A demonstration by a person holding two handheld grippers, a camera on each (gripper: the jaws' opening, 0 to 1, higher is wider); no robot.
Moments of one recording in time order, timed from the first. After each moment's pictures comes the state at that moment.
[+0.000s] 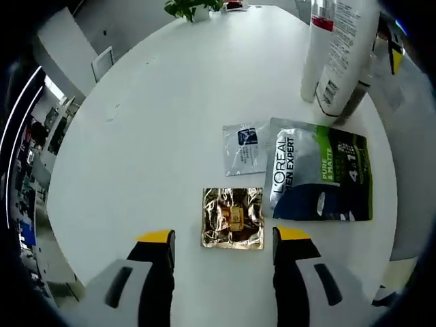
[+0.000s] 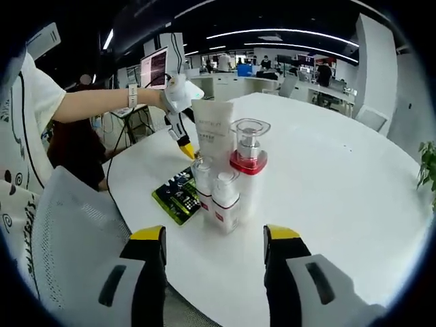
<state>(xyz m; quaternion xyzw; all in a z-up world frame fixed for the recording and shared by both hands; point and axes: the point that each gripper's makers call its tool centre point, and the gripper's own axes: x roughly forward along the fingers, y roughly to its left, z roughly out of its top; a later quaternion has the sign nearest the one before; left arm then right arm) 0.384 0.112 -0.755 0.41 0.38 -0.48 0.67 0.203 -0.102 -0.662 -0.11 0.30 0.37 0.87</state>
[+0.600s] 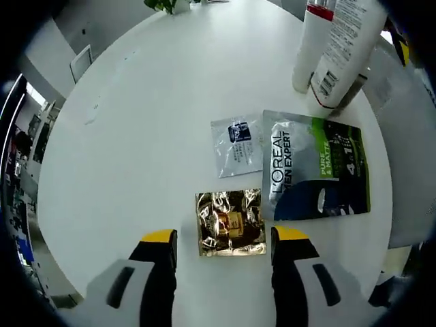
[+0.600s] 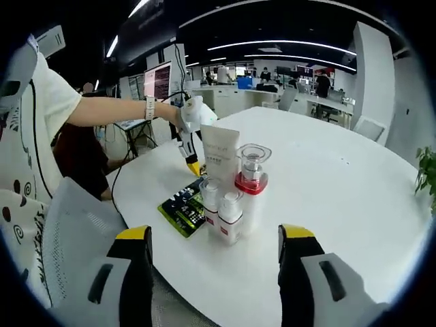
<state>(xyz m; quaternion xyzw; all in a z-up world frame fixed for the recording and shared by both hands) 0.380 0.105 -0.765 0.42 0.40 -0.51 0.64 0.198 -0.096 -0.635 -0.10 0.26 0.37 0.88</state>
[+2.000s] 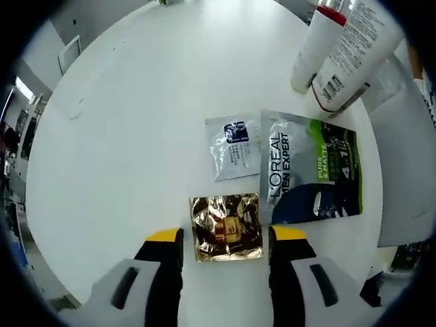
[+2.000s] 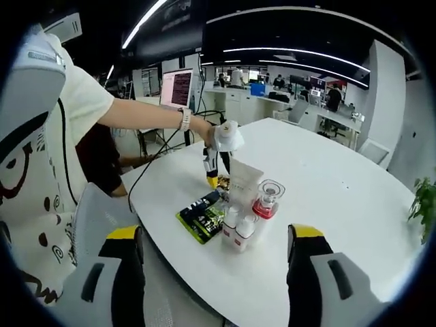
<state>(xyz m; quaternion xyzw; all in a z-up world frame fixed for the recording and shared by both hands) 0.370 0.095 -0.768 0.41 0.45 -0.52 0.60 0.172 -0.081 -0.579 -0.14 0.25 0.40 0.87</state>
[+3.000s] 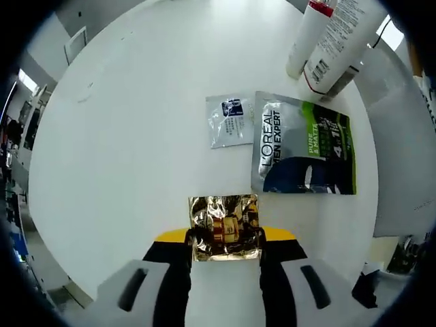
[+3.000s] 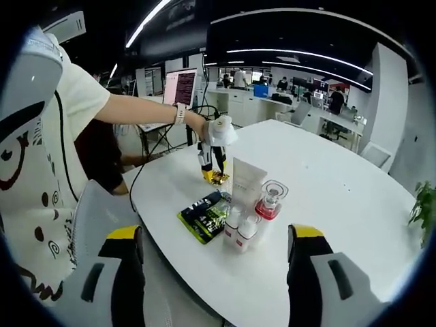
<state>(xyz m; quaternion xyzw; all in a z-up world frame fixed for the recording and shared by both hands) 0.349 0.127 -0.757 0.42 0.46 -0.51 0.59 0.169 -0.077 -0.580 -0.14 0.24 0.41 0.87</state>
